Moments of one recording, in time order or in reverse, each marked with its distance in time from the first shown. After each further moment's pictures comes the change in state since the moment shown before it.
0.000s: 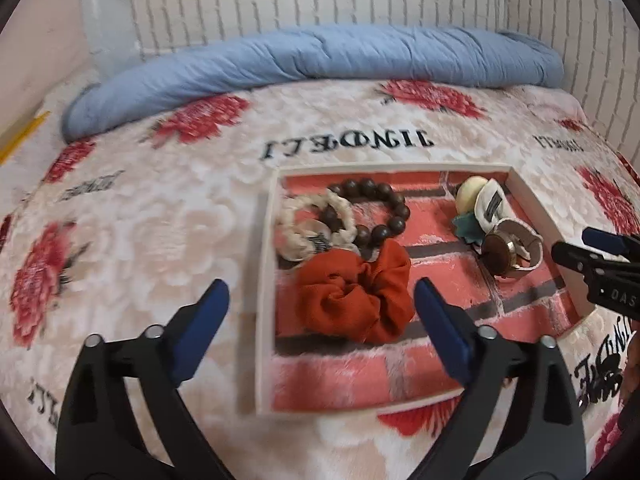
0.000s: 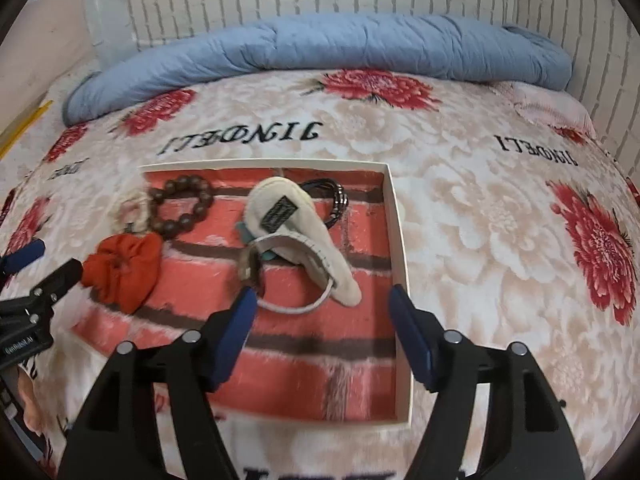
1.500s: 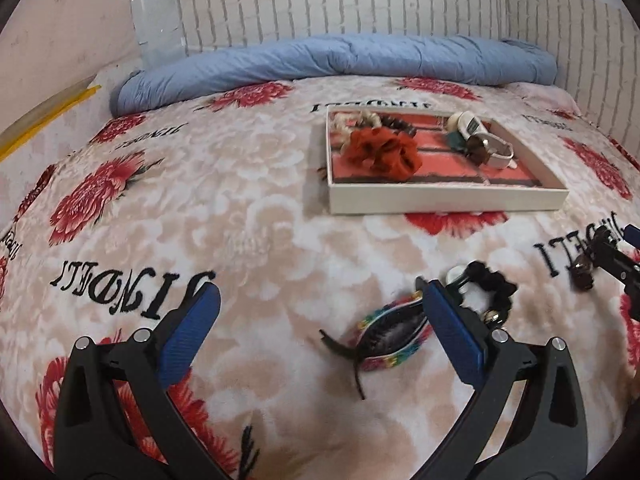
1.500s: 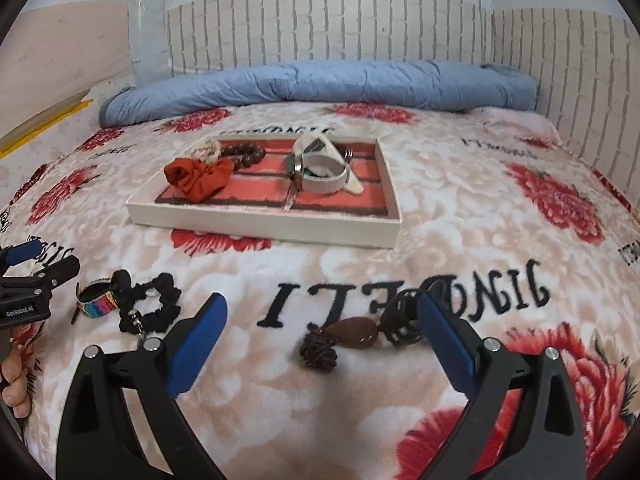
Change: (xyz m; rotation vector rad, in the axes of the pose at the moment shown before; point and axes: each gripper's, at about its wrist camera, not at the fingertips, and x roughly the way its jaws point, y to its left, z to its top) left arm -0.094 0.032 -0.154 -0.038 -0.045 0.054; right arm -0.102 0.014 -0.163 -0.028 -0.198 -0.004
